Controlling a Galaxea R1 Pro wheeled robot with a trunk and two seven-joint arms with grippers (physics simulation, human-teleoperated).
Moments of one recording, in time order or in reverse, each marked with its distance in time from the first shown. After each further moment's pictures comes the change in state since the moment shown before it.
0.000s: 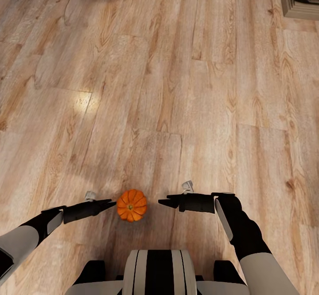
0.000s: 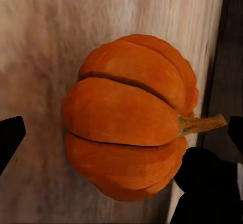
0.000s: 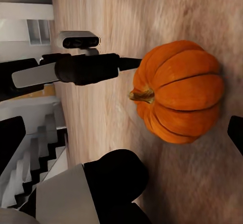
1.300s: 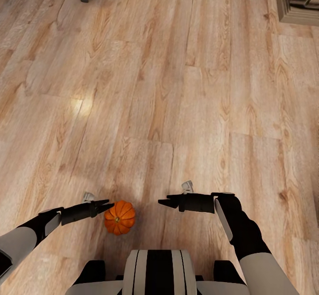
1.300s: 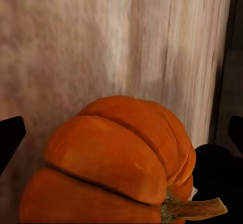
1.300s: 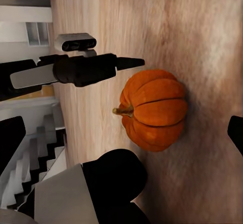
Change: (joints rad) left arm 0.003 0.008 -0.005 0.019 -0.003 -0.058 0.008; right arm 0.000 0.002 0.000 0.000 0.004 0.001 -0.005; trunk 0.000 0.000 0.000
